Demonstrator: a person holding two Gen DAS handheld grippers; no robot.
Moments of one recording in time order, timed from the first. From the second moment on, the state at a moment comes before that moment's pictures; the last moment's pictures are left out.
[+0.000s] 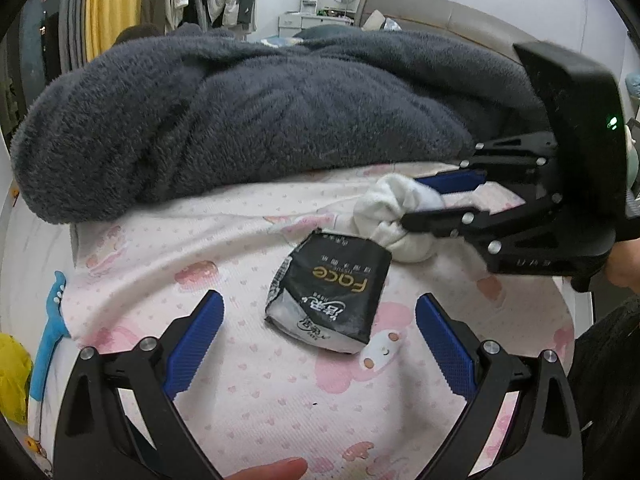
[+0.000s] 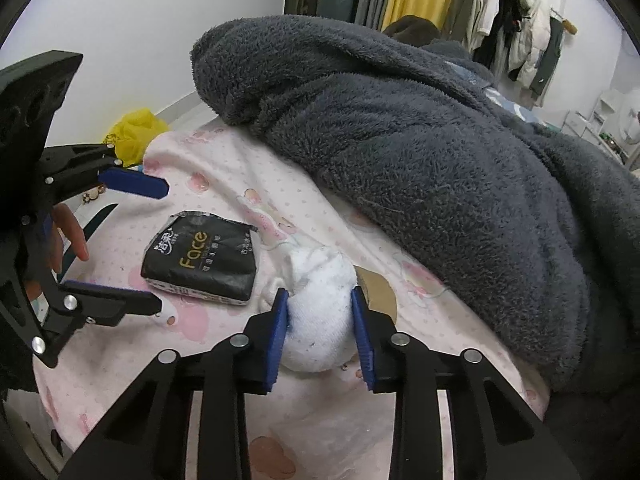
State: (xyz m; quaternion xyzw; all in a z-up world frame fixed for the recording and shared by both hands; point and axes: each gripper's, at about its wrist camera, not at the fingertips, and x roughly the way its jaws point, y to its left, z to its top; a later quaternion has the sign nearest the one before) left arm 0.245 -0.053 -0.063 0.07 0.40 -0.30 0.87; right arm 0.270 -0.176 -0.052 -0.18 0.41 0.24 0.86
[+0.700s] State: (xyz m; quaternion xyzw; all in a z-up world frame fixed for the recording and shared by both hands) left arm 0.258 -0.073 -0.074 0.06 0.40 -0.29 0.87; right arm 0.276 -0.224 -0.011 0.00 0.38 0.29 0.88
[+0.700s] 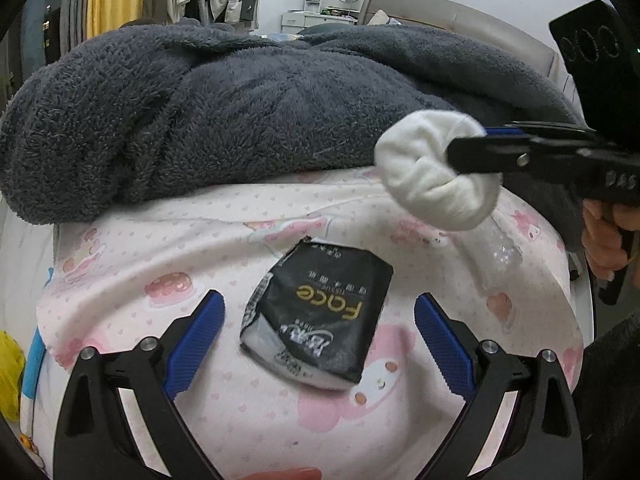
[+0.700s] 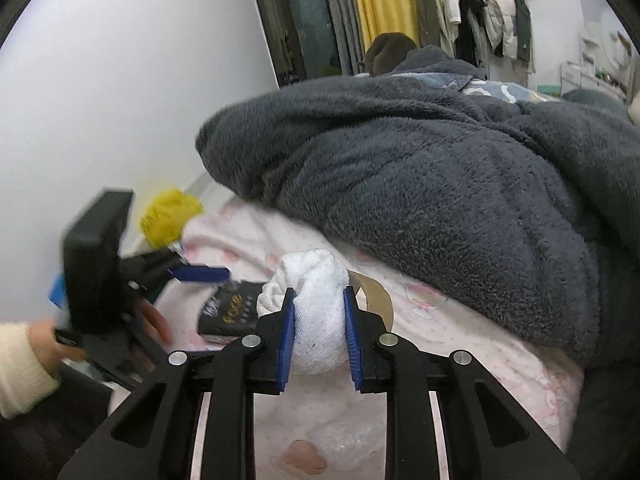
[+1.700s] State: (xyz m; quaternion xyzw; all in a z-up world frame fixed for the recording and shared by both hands) left arm 0.235 -0.090 -0.048 0.03 0.39 -0.22 0.90; right arm 0.270 -0.287 -0.043 0.21 0.44 0.28 0.83
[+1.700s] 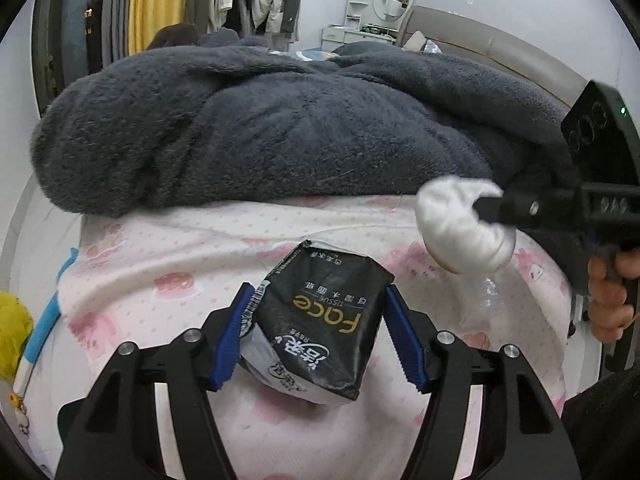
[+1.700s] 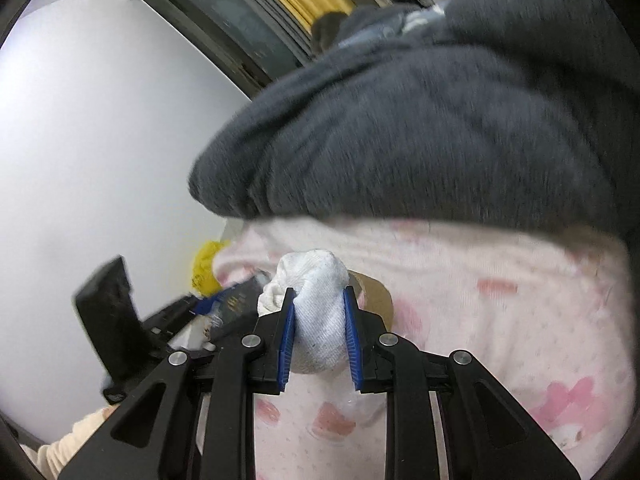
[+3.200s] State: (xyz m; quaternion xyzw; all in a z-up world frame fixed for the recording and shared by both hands) left arm 0.179 0.035 -0.023 -0.03 0.37 -0.10 0.92; right arm 0.262 -0.172 -0.055 0.27 0.47 0.34 0.77
